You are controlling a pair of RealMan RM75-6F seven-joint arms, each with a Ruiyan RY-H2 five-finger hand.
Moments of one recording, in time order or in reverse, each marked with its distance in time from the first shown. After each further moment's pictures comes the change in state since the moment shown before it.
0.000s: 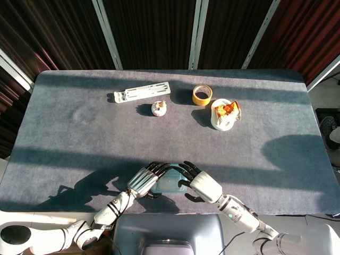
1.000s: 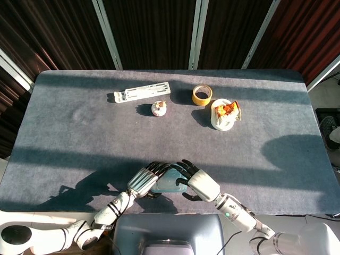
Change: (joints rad) left arm 0.000 -0.007 0.006 0.009 0.007 0.004 0.009; right arm 0.015 -0.016 0.018 -0.012 0.030 -0.010 -0.003
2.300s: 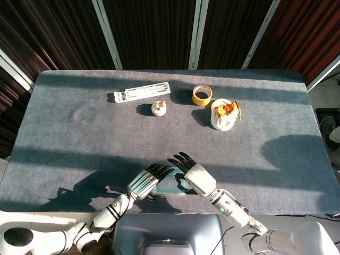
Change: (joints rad) left arm 0.018 -0.025 0.017 0.050 0.078 0.104 -0.013; right arm 0.023 -0.062 0.053 0.045 0.025 0.036 -0.020
